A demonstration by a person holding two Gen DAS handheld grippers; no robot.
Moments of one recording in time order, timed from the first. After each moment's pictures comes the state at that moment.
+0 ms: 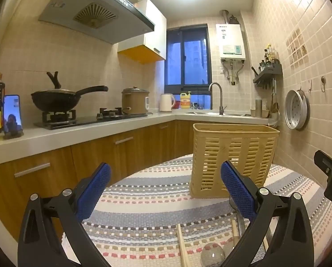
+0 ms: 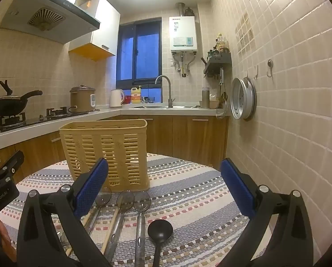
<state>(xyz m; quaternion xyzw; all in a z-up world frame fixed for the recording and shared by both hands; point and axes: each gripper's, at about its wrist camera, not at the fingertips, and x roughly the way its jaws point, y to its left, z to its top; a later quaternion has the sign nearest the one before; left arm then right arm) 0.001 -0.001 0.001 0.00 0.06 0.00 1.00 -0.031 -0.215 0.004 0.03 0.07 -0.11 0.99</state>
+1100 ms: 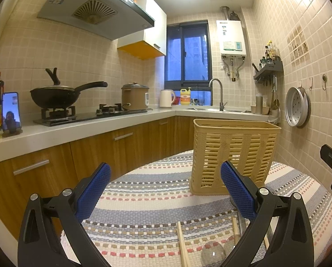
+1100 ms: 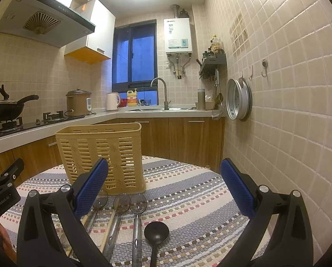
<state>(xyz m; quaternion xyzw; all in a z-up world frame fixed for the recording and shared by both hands) 0.007 0.000 -0.002 0.00 0.07 0.00 1.00 -0.035 -0.220 0.006 0.04 0.06 -0.13 0.99</state>
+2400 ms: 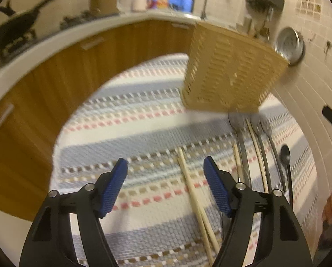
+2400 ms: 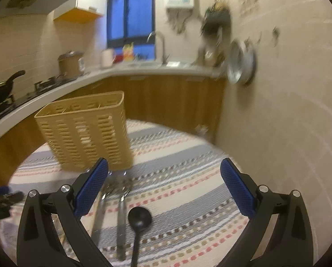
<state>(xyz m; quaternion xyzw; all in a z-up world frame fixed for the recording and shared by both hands) 0.070 0.040 -0.033 0.03 0.42 -0.10 0.90 0.023 -0.267 0.030 0.07 0.27 -0.11 0.96</state>
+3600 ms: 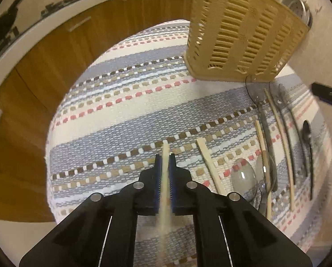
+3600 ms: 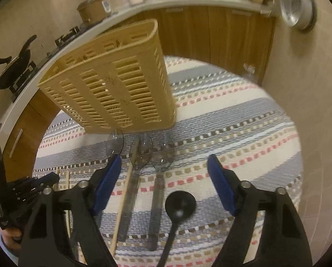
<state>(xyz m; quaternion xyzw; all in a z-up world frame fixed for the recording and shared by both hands) 0.108 0.040 -0.058 0.05 0.50 -0.11 0.86 0.122 -0.254 -0.008 0.11 0.48 0.03 0.87</state>
